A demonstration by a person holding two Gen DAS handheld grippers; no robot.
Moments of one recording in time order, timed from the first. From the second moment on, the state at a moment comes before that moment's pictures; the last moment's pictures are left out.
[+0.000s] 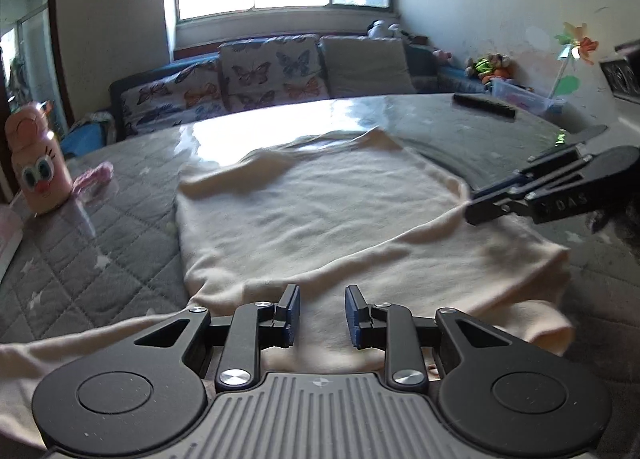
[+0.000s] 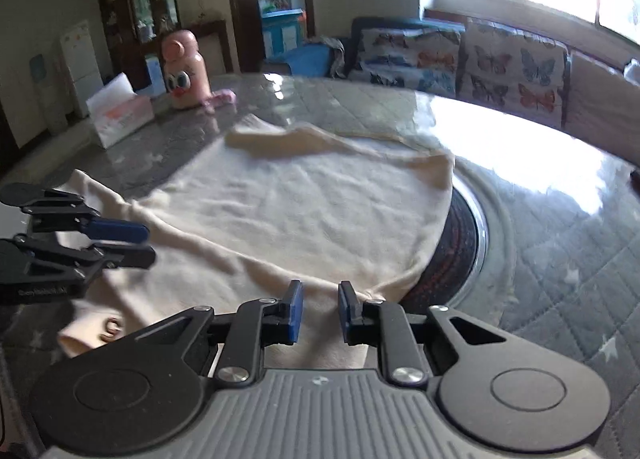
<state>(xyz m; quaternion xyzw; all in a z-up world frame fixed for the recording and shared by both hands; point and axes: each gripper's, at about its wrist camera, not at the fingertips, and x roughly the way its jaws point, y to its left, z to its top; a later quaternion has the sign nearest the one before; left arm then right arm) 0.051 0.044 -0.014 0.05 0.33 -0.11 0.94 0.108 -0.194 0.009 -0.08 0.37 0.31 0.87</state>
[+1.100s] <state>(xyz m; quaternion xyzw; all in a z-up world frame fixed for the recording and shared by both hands) -0.021 0.179 0.002 -0.04 0.30 0.11 0.95 0.044 -0.075 0.005 -0.17 0.34 0.45 0.81</state>
